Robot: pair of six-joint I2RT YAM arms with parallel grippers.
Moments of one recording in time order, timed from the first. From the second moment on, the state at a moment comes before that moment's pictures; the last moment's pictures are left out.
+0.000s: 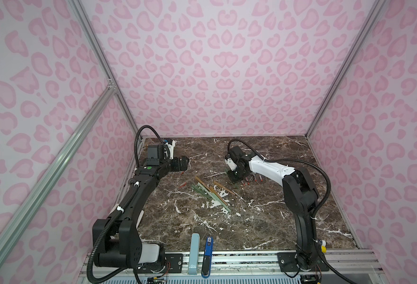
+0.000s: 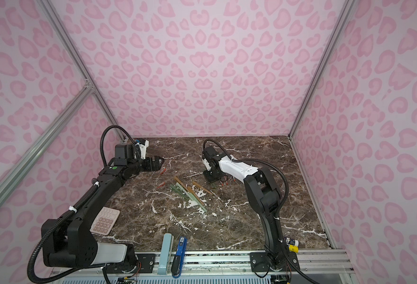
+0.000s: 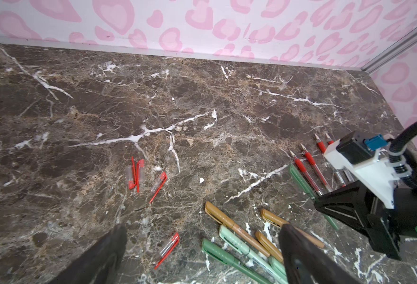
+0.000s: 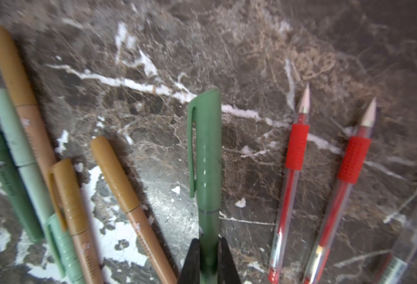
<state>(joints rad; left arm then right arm) -0.07 1.40 1.08 -0.38 0.31 -0.14 0.60 2.08 1.64 -0.81 -0.08 0.14</state>
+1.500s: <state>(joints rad) -0.13 1.53 1.06 -0.21 0.65 -0.44 0.82 2.01 1.64 -0.37 -0.30 0.46</state>
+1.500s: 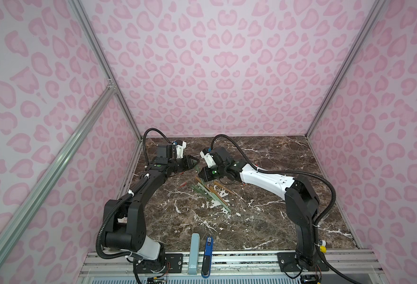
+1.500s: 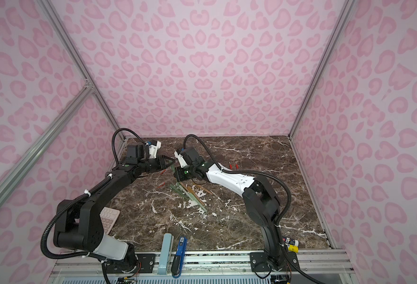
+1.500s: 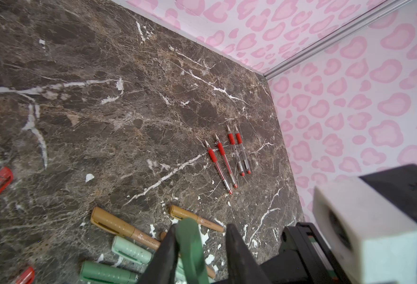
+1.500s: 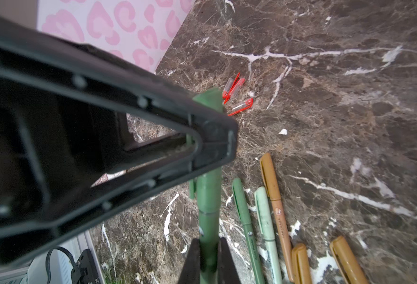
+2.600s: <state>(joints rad) -0.08 1.50 1.09 -0.33 0.64 -0.39 0.83 2.03 1.53 -0.21 -0.31 0.40</state>
